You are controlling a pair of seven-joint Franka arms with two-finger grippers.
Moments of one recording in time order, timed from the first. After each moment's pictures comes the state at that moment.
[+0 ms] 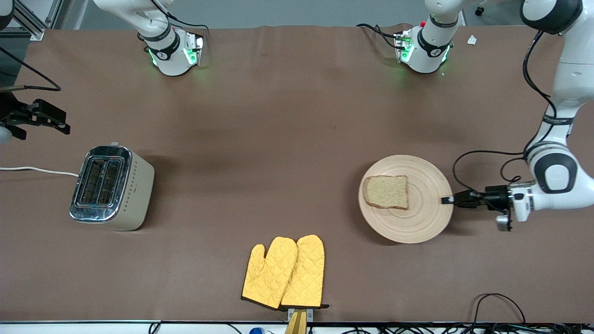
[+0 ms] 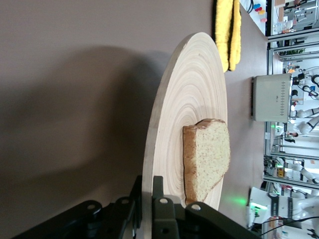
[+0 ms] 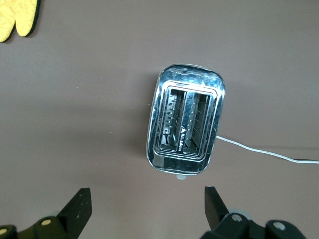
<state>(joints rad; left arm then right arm) 0.56 0.80 -0.35 -1.60 -0.71 1.89 0.80 0.08 0.07 -0.13 -1.46 0.00 1.51 -0.16</state>
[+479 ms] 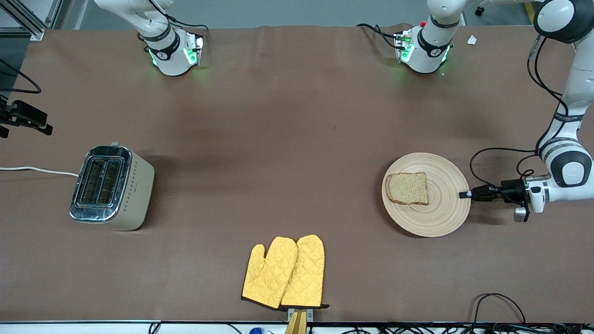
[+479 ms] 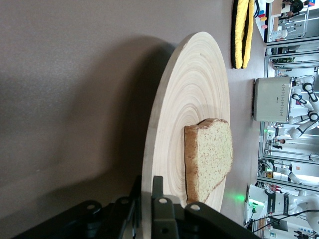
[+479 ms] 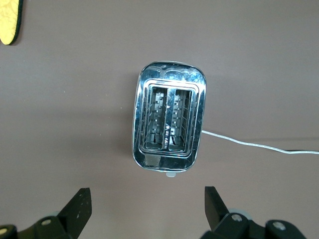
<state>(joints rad) 0.66 0.90 -0.35 -1.56 -0.67 1.84 0.83 0.02 0.07 -0.12 -1.46 0.00 1.51 -0.17</state>
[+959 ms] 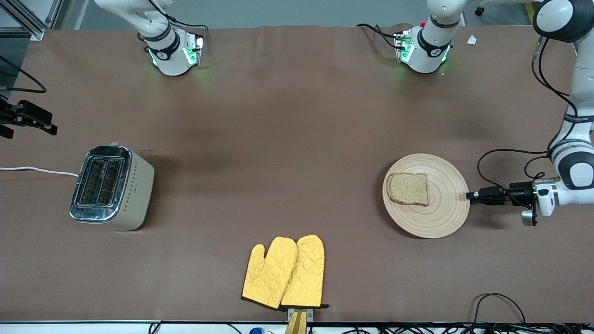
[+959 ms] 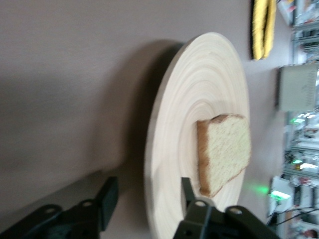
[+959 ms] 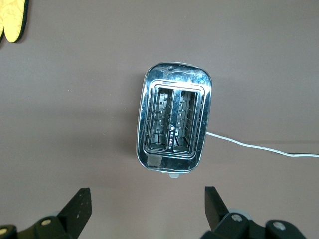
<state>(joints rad) 0.66 0.89 -0.35 -1.47 -0.49 1.82 0.77 0.02 0.07 -0.10 -1.46 0.00 1.51 -0.17</state>
